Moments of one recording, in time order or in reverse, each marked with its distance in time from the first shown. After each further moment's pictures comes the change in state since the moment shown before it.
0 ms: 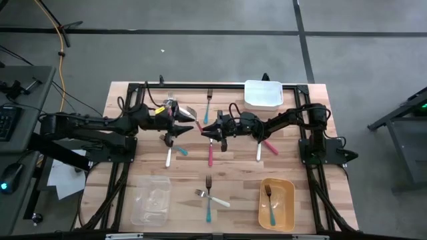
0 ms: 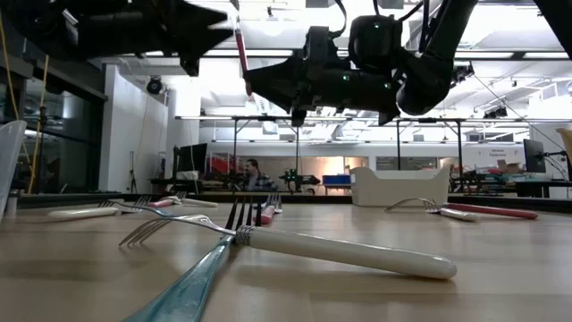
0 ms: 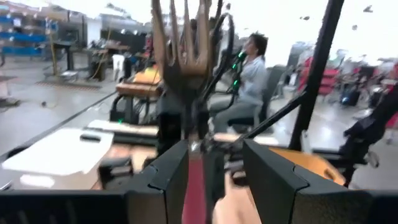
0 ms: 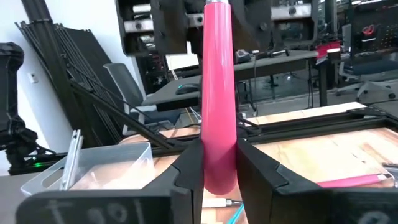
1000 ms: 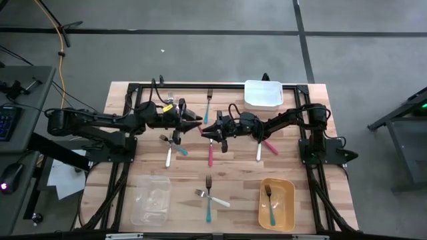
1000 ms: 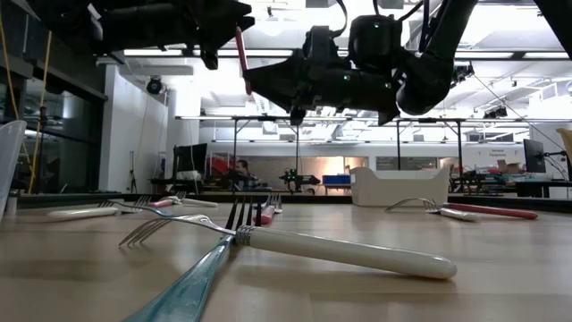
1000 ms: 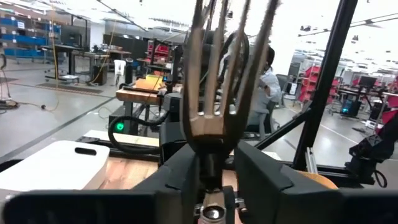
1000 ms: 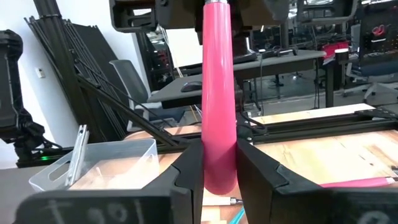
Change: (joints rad) left arm -0.022 0.147 0.117 0.048 -0.025 -0.022; right arm 0.002 0.000 0.001 -0.005 -0.022 -0.013
